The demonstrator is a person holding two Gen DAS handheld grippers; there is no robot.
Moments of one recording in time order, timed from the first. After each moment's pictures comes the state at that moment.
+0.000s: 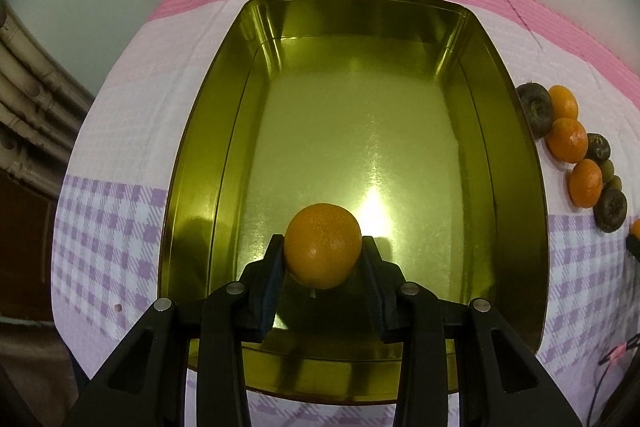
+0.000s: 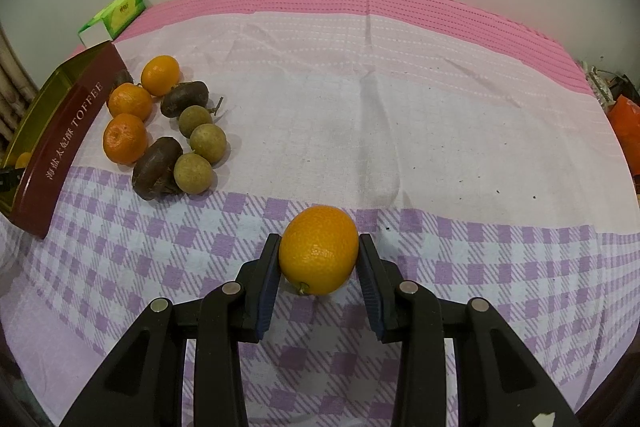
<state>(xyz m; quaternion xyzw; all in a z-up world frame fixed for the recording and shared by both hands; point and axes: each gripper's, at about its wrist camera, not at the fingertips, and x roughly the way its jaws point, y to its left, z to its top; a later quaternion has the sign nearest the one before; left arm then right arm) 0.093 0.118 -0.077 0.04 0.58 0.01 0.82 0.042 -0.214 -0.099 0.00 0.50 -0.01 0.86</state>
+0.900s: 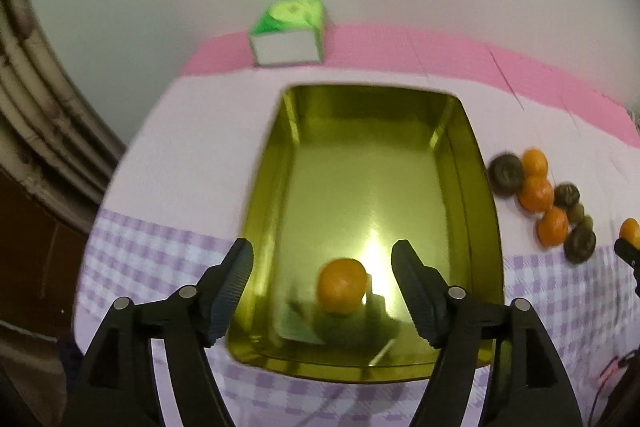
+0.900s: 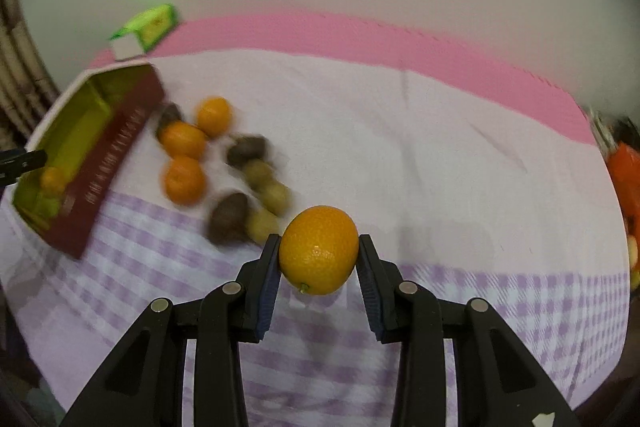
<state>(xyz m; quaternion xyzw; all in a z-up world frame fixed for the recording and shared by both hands) 0.080 0.134 -0.018 0.03 0.49 0.03 0.87 0.042 -0.177 -0.047 -0.03 0.47 0.03 0.88</state>
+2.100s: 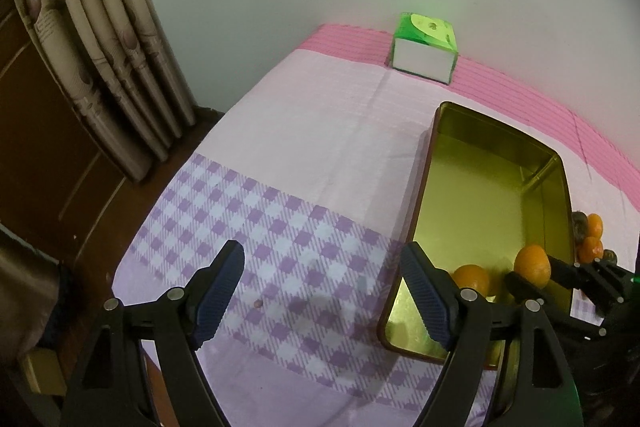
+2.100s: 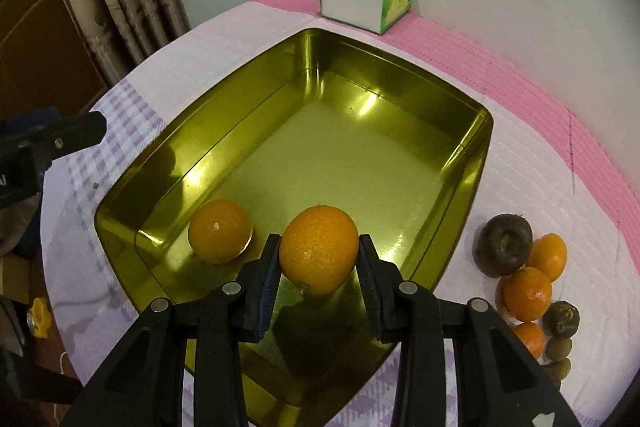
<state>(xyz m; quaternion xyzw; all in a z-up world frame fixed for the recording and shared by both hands) 0.051 0.228 -0.011 -0.06 0.48 0.15 0.86 0.097 0.068 -0.060 -0.15 0.49 0.23 0.83</state>
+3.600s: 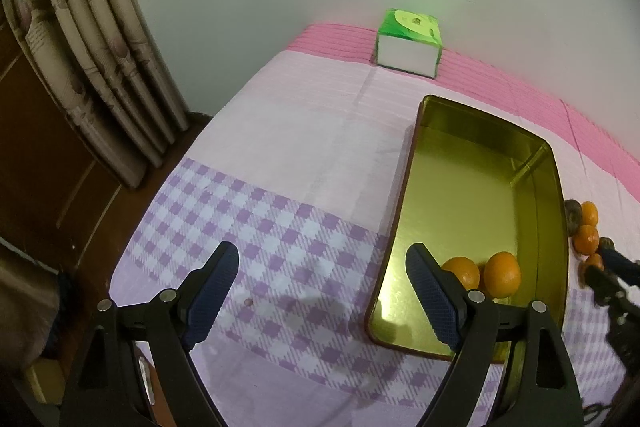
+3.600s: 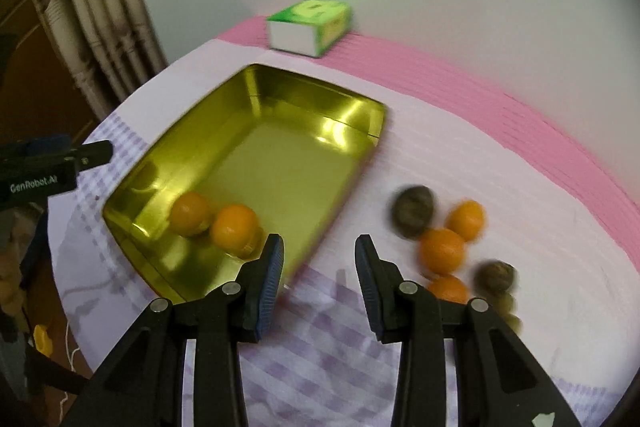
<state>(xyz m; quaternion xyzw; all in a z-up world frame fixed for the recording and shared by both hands) 0.051 0.214 -0.011 -0.05 0.48 0.13 0.87 0.074 -0.009 -0.019 -0.11 0.46 0.18 0.86</state>
